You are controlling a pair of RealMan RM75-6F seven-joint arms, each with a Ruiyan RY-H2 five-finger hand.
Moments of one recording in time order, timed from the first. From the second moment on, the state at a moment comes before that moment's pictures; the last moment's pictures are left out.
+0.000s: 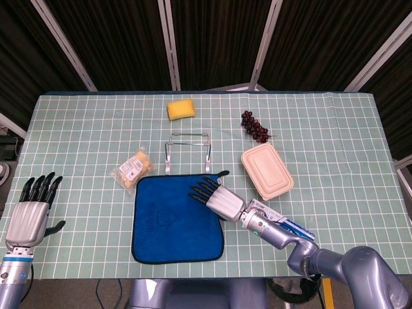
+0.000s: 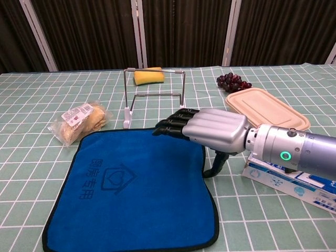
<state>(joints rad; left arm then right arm) -0.14 -1.24 -0.06 -1.66 1.45 1.43 0.36 0.85 -1.79 0.01 -0.98 -1.77 1.02 0.01</state>
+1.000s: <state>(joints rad) -0.14 -1.24 -0.05 -1.65 1.45 1.44 0.35 0.85 -1.81 -0.03 -0.97 -1.76 1.06 0.07</state>
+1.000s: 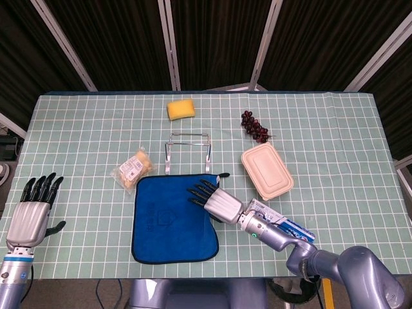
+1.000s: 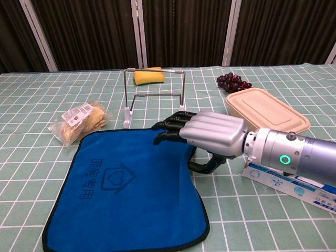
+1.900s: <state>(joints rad) -0.25 -1.28 -0.06 -1.57 1.50 1.33 0.37 0.85 -1.83 -0.05 -0.94 -1.77 1.11 0.12</state>
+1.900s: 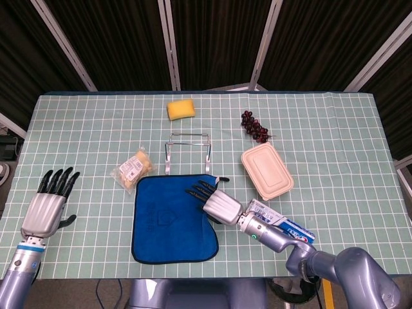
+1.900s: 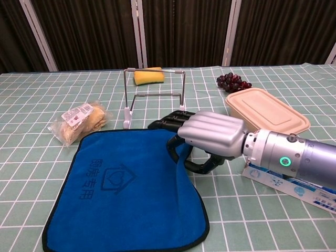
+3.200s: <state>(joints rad) -0.57 -1.64 0.09 -0.97 1.82 1.20 0.01 0.85 -1.75 -0.03 -1.07 -1.72 1.06 0.01</state>
